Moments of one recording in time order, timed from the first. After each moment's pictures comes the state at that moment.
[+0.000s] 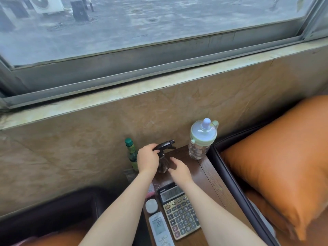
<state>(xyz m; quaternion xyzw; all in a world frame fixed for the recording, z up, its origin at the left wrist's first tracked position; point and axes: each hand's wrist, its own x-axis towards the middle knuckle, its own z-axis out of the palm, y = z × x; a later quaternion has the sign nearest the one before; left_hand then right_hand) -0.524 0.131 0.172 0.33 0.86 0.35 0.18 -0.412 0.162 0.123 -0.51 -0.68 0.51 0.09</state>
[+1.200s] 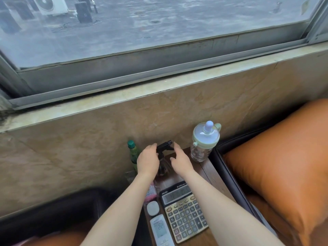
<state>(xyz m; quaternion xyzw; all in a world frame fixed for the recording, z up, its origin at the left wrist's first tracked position) -0.539 0.130 0.158 0.45 0.86 0.19 0.12 -0.429 0.188 0.148 -0.47 -0.73 0.48 0.11</state>
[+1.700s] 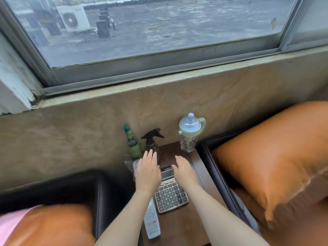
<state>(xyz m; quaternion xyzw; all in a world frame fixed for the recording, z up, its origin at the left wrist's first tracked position) -0.418 0.034 0.162 0.49 0.87 0.07 0.03 -0.312 0.122 0.148 -0.46 -0.82 0.35 0.05</state>
